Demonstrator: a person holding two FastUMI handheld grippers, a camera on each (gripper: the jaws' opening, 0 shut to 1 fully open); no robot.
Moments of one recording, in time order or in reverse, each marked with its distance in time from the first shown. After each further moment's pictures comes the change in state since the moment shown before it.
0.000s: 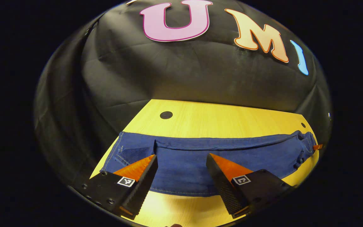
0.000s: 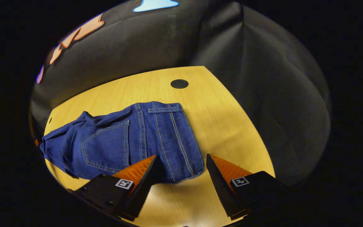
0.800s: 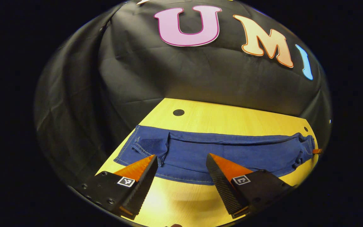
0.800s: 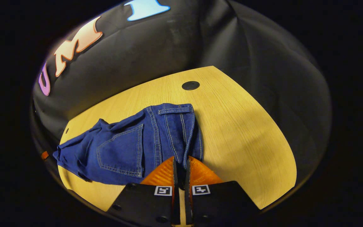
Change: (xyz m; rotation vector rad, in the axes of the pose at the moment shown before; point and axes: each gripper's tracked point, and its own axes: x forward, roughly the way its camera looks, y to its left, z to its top) left arm -0.024 0.008 0.000 -0.056 -0.027 0.076; right arm 0.003 0.017 0.000 0.098 -0.064 0.177
